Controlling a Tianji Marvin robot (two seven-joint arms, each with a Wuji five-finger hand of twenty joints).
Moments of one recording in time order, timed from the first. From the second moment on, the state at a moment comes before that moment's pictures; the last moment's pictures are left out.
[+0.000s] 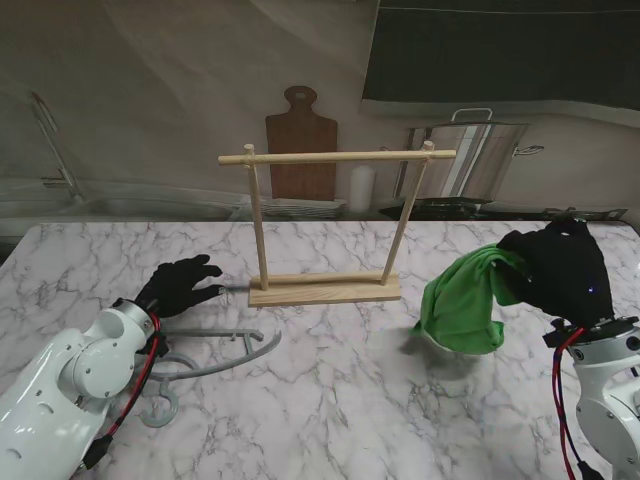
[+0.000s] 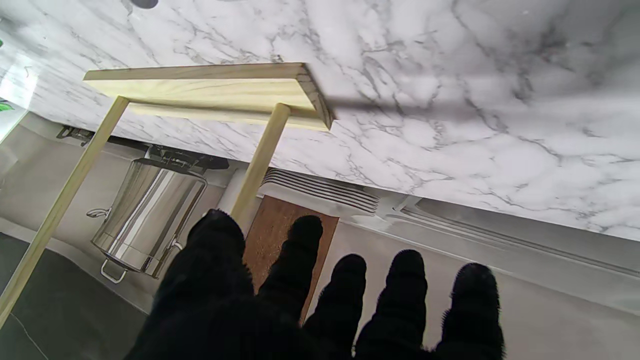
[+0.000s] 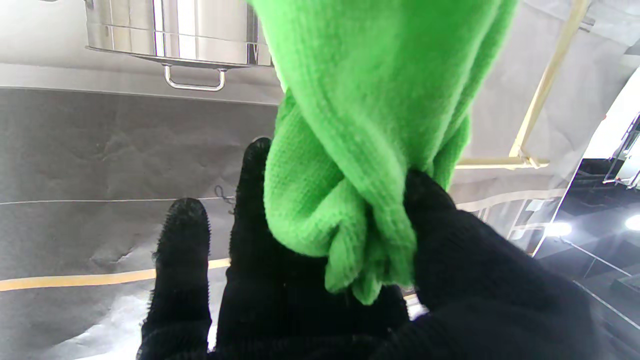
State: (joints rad) left arm 1.52 -1.06 -1.38 -1.53 0.78 -0.17 -0.14; right arm -1.91 -1.11 1.77 -1.93 -1.14 -0.33 -0.45; left_hand 0.97 0.02 -0.02 0.01 0.51 0.24 0.16 0.52 0.37 0.23 0.03 0.22 0.28 0.27 0.13 0.36 0.05 0.33 0.36 0.47; right_hand 0.66 -0.37 0.79 -0.23 0.79 0.03 0.97 0.65 1.12 0.07 0.94 0.65 0.93 0.05 0.69 0.51 0.30 0.27 1.02 0.31
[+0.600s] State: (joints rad) left arm 1.58 -1.01 -1.54 -1.52 0.97 -0.37 -0.29; right arm -1.95 -1.11 1.75 -1.91 -1.13 -0.33 -0.48; left_hand 0.66 0.08 -0.03 0.00 0.17 0.19 -0.01 0.17 0.11 0.20 -0.03 0.03 0.13 0.18 0.06 0.22 0.04 0.18 0.18 0.41; right_hand 0.66 -0.37 0.79 -0.23 0.80 0.03 0.97 0.65 1.12 0.07 0.94 0.65 0.93 0.05 0.67 0.51 0.30 0.28 1.01 0.31
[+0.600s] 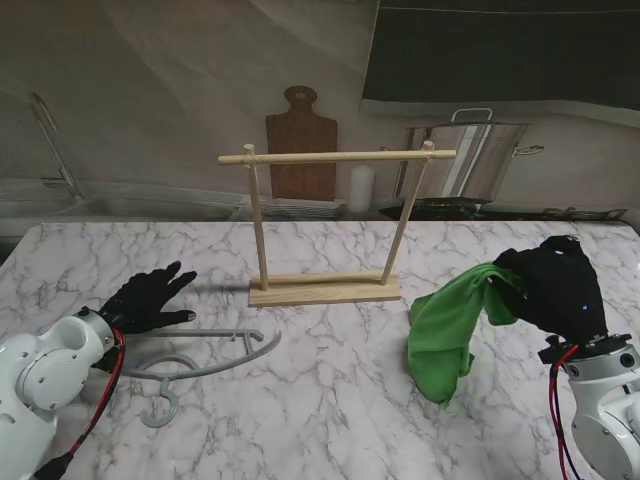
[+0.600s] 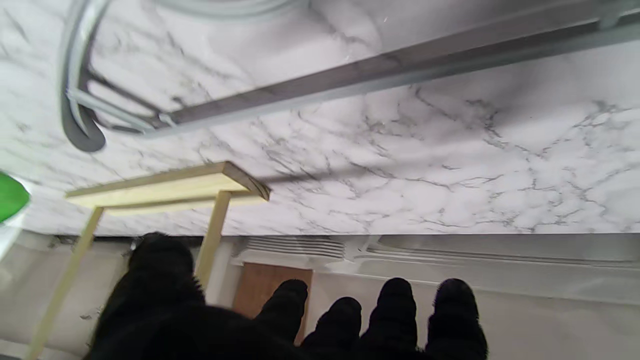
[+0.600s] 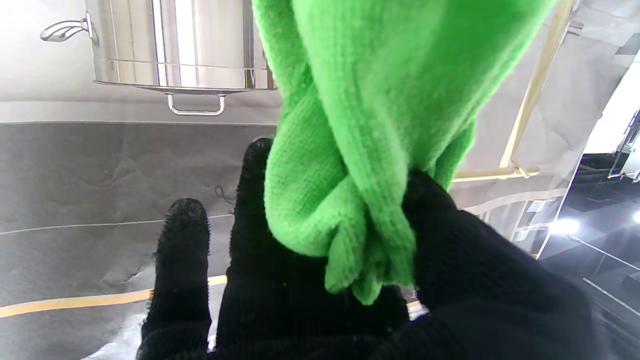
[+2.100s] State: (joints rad) left arm 1.75 -0.97 -1.72 -1.59 1.16 -0.47 -0.49; right arm -1.96 -1.11 1.67 -1.89 -1.12 -0.26 -0.48; left_hand 0.61 -0.15 -0.03 0.00 0.16 0.30 -0.02 0.11 0.10 0.22 -0.03 0.02 0.10 0.18 0.06 0.19 0.04 0.12 0.18 0.34; right_hand 0.66 -0.37 0.78 -0.23 0.81 0.03 0.96 0.66 1.12 0.07 0.94 0.65 0.93 0.05 0.65 0.51 0.26 0.29 0.96 0.31
